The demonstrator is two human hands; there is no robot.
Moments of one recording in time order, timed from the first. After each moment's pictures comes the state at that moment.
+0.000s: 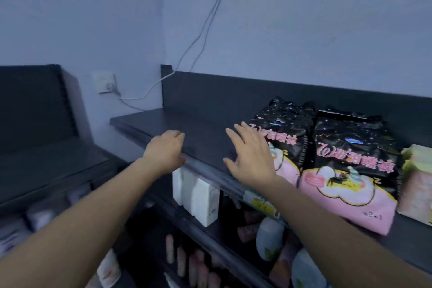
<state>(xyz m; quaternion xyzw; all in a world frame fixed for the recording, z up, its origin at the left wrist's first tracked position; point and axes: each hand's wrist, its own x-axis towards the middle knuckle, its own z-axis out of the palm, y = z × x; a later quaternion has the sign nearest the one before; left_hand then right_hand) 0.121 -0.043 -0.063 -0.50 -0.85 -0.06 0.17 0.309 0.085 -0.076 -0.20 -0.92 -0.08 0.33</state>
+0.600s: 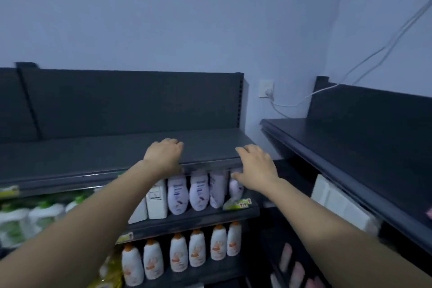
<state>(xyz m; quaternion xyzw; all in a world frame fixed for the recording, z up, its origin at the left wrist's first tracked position) 0.055 -0.420 -0.064 -0.19 -0.97 0.06 0.13 0.114 -0.188 -0.083 0.03 -0.98 0.02 0.17</state>
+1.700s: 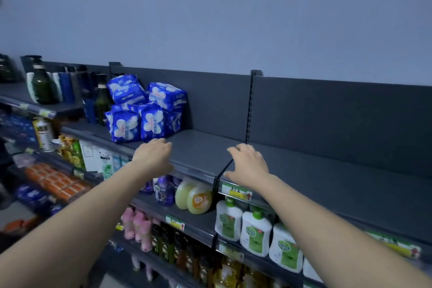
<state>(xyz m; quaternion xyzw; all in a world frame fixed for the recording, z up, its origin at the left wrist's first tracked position) 0.072 -0.992 -0.078 0.19 -0.97 0.09 0.09 -0.033 -0.771 -0.092 0.36 -0.92 0.08 0.11</state>
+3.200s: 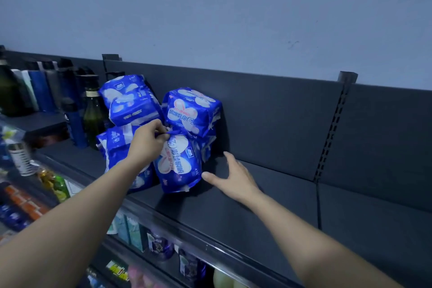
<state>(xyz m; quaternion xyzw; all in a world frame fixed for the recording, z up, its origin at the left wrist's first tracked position) -0.121 -1.285 -0.079 0.21 -0.85 -0.34 0.35 -0.192 -1.059 -0.125 0.31 -0.88 0.34 -0.07</state>
